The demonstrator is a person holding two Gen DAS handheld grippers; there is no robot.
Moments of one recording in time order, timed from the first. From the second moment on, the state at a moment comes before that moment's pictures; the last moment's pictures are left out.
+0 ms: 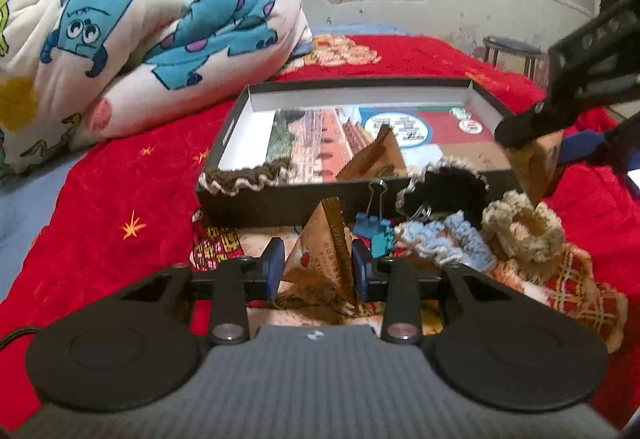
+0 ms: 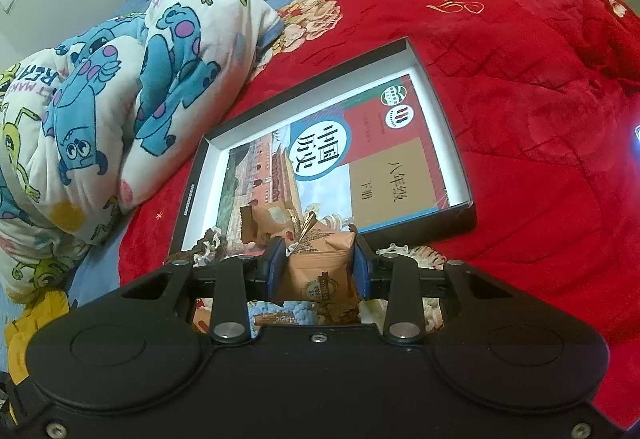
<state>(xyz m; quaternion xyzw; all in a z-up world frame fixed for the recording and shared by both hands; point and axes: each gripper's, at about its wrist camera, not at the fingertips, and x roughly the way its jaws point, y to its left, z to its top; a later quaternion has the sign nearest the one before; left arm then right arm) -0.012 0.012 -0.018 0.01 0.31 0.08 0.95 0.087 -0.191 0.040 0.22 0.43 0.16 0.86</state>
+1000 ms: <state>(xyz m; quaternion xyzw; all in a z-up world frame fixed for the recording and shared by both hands) -0.008 -0.012 0.027 -0.03 0.17 -0.04 0.98 0.095 -0.214 0.051 0.27 0.40 0.13 0.87</state>
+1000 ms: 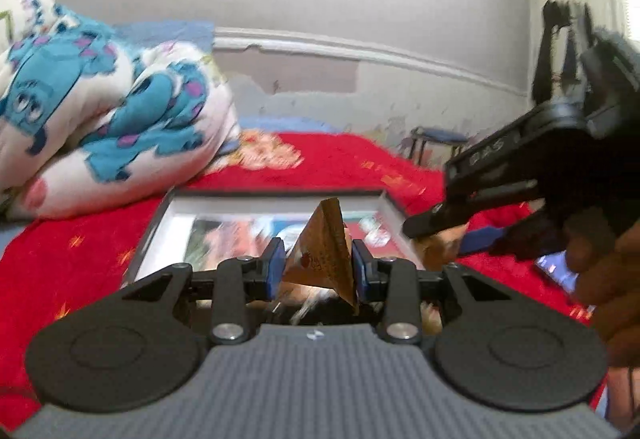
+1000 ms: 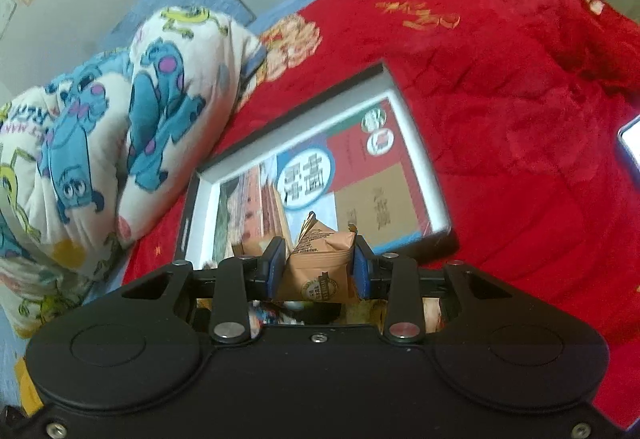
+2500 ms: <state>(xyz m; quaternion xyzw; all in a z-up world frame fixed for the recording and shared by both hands) 0.088 -0.022 -0.029 -0.01 0.28 0.00 0.96 0.144 -0.187 0.001 0.16 0.43 0.09 0.88</state>
